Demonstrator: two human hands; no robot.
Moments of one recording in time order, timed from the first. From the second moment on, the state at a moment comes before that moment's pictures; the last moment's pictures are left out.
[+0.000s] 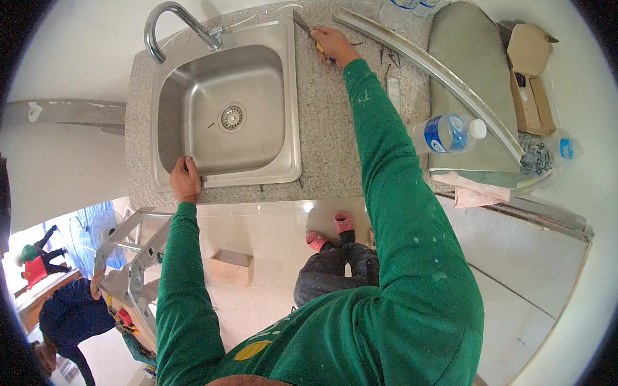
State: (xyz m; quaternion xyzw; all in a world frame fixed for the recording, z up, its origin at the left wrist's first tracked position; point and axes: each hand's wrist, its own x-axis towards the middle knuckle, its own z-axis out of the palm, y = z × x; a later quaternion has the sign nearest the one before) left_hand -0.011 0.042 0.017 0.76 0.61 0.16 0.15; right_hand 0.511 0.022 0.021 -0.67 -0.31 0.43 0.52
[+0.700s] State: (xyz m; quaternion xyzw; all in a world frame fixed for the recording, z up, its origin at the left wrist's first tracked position) left_hand -0.015 0.040 0.017 0.76 0.61 0.17 0.14; right_hand 0.507 0.012 0.018 -0.71 -0.38 0.38 0.45
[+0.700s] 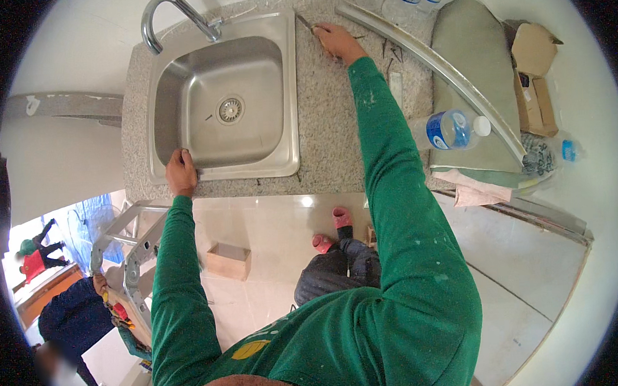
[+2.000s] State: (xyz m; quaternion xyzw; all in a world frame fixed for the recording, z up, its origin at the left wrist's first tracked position) left_hand -0.019 0.045 0.009 0.77 0.61 0.16 0.14; right_hand 0.440 -0.033 -0.006 -0.76 -0.43 0.17 0.46
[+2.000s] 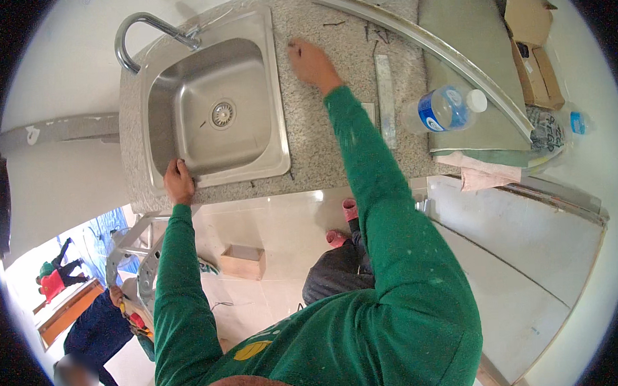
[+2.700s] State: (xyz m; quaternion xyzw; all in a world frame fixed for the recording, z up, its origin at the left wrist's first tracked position) left_hand -0.031 0.052 -0.006 0.79 0.57 0.19 0.10; right_hand 0.327 -0.228 0.024 -0.79 -0.46 0.04 0.40
